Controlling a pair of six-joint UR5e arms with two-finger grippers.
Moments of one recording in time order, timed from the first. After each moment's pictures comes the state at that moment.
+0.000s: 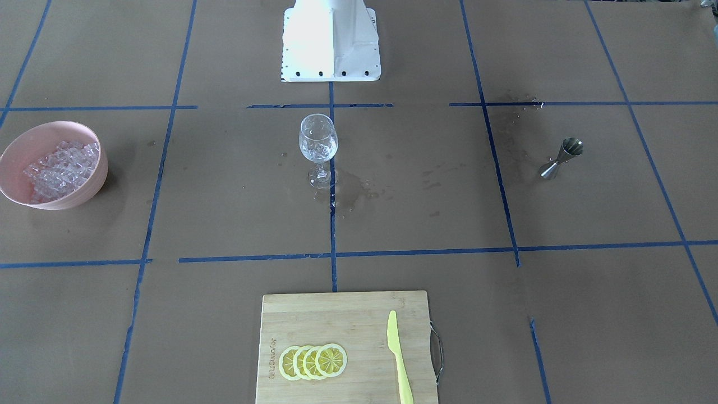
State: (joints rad) left arm -1.49 -1.51 -1.70 -1.80 -2.28 0.16; right arm 1.43 -1.57 1.89 -1.64 2.29 0.10
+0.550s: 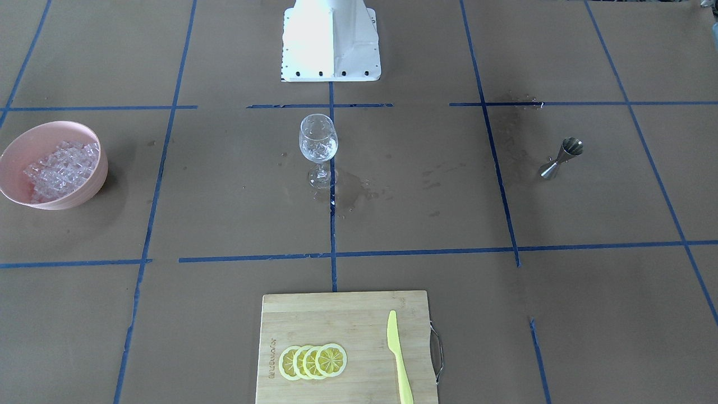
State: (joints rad) left arm -1.49 -1.49 -1.69 -1.87 -2.27 0.16; right arm 1.51 -1.58 1.82 -1.71 2.30 -0.15
